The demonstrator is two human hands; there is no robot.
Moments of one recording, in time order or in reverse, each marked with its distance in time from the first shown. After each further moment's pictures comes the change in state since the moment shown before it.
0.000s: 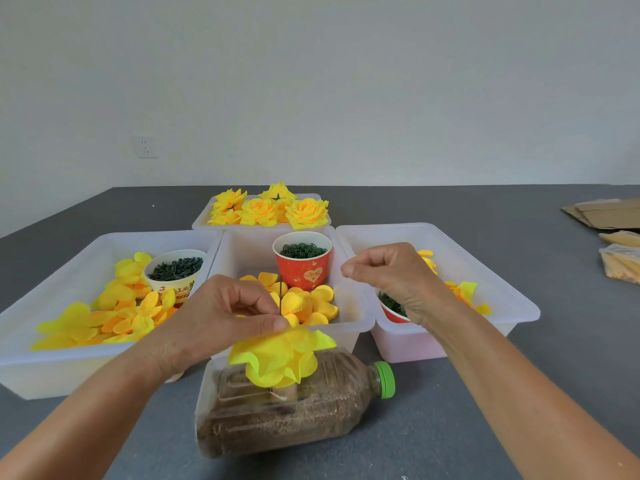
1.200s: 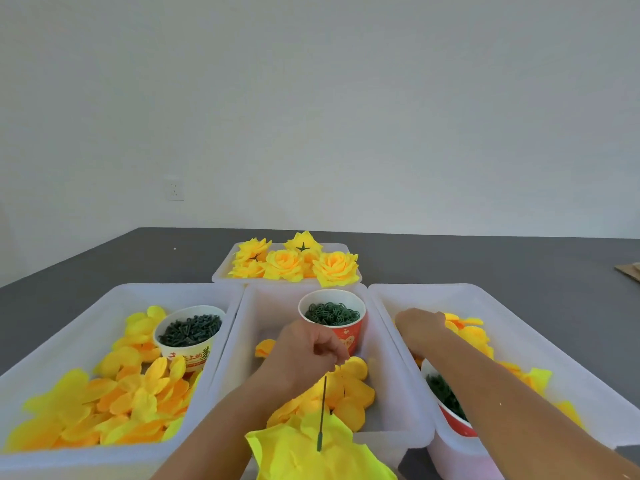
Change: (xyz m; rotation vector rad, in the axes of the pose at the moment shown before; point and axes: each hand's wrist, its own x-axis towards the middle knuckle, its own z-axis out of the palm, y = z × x) left_hand 0.107 -0.058 0.018 0.217 0.164 -0.076; right_hand 0.154 0.090 0.002 -1.450 -0.165 0.211
